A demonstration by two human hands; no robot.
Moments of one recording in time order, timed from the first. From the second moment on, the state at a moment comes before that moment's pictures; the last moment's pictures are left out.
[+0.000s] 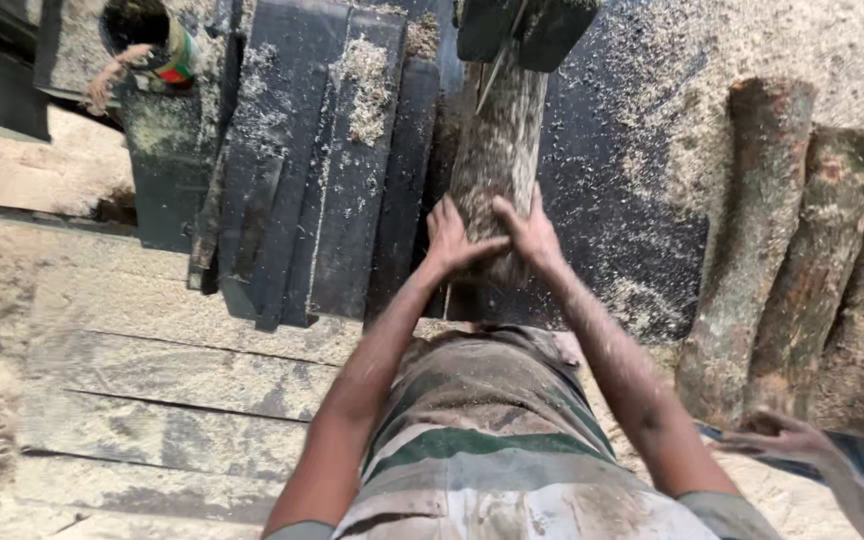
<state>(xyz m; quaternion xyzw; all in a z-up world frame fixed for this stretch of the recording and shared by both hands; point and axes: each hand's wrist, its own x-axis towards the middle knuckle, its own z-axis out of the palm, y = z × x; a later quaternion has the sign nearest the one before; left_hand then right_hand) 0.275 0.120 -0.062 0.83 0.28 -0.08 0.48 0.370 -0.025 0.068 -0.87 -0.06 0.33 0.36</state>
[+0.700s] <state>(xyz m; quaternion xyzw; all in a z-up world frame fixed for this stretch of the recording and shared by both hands) 0.219 0.109 0.008 0.88 0.23 0.11 0.40 0.367 0.001 0.034 -0.92 0.03 0.15 0.36</state>
